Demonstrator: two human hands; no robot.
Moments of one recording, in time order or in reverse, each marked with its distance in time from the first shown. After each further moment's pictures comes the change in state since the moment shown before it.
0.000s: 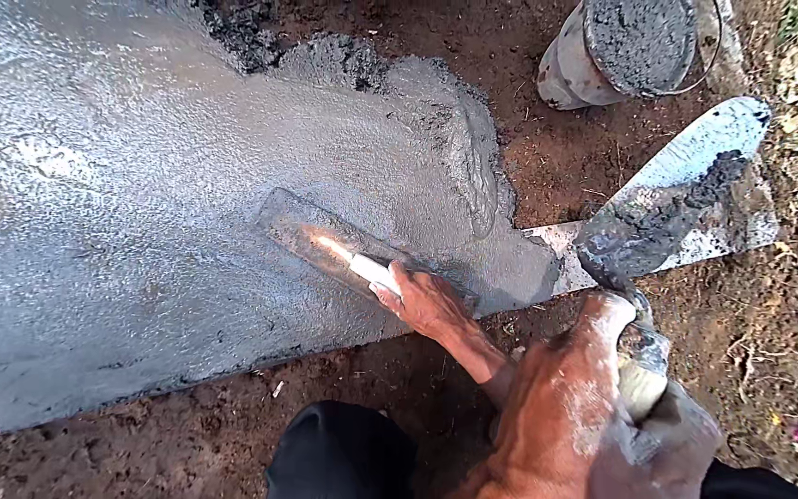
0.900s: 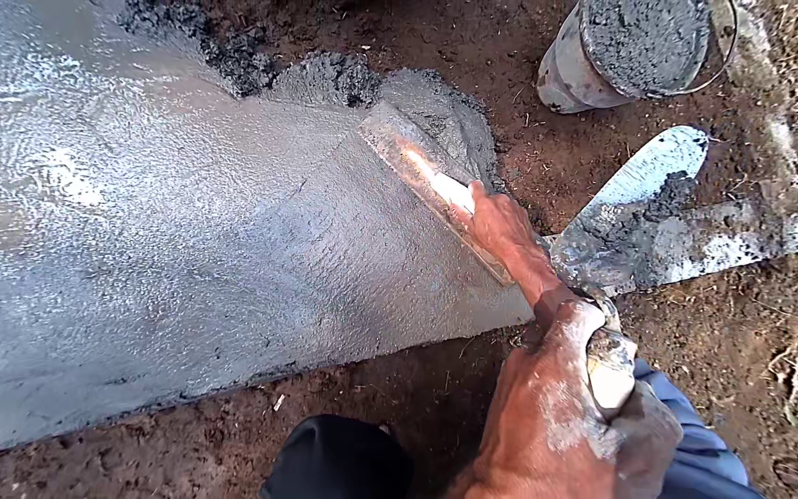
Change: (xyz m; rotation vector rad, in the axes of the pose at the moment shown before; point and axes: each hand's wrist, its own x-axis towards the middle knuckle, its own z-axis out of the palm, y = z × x) left_hand 0.020 -0.012 0.013 0.001 0.012 -0.075; right_hand 0.052 0.092 -0.104 -0.071 0.208 0.388
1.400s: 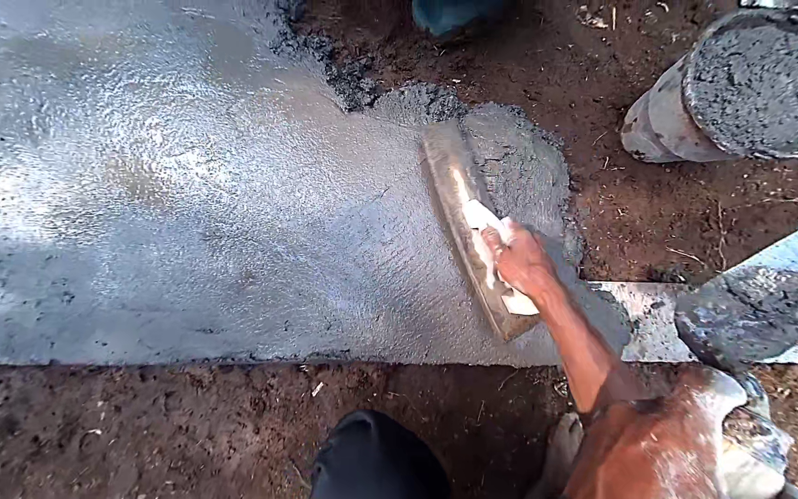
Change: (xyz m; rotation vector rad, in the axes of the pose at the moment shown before) left_hand -0.023 0.013 -0.002 -0.017 0.046 0.166; right_hand -0.011 -0.046 0.027 0.417 -0.059 -0.077
